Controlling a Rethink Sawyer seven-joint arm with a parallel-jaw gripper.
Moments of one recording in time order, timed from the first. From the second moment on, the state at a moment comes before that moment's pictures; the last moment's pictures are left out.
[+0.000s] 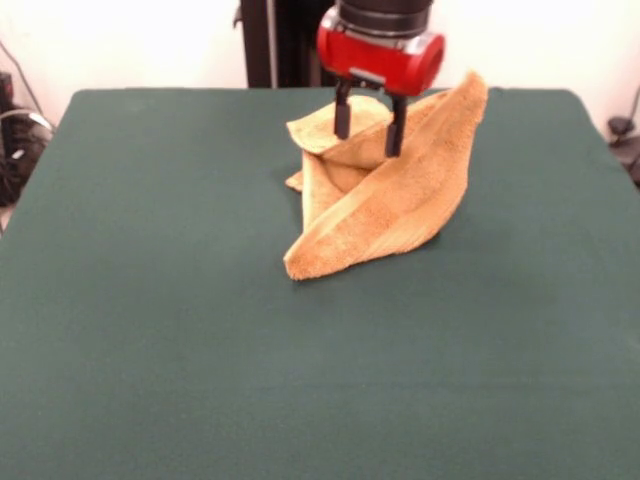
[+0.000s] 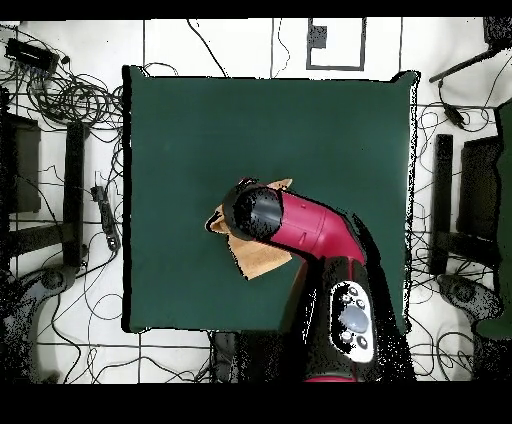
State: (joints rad) arm -0.06 -0.65 -0.15 1.66 0.16 0.53 2.05
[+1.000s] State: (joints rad) arm -0.14 -0.57 -0.15 1.63 0.18 0.44 2.05
